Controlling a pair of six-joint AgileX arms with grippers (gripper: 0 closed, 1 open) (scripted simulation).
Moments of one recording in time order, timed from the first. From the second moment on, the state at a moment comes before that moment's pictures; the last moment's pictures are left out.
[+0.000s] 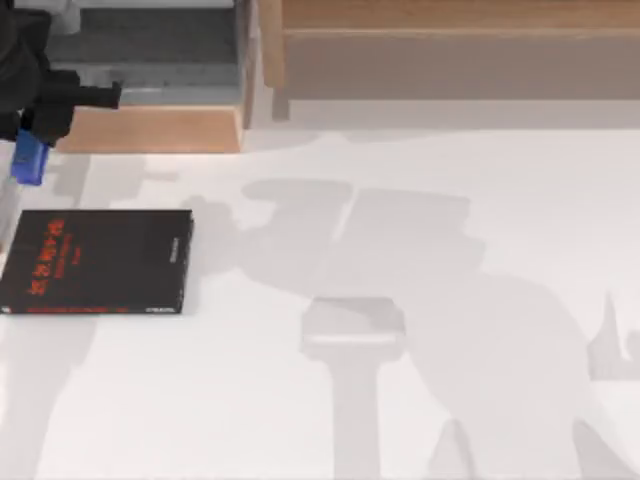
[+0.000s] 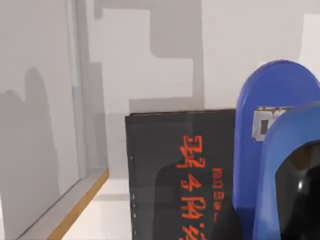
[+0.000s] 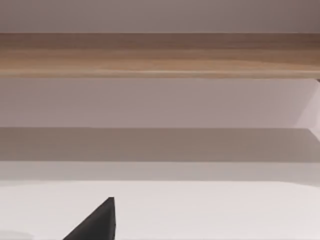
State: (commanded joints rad) left arm -0.09 1.92 1.64 -1.01 -0.08 0.01; right arm 0.00 0.00 0.00 0.00 0.00 0.00
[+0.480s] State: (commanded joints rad) left arm -0.14 1.96 1.47 -0.98 -0.03 -0.11; right arm 0.00 0.00 0.00 0.00 0.00 0.00
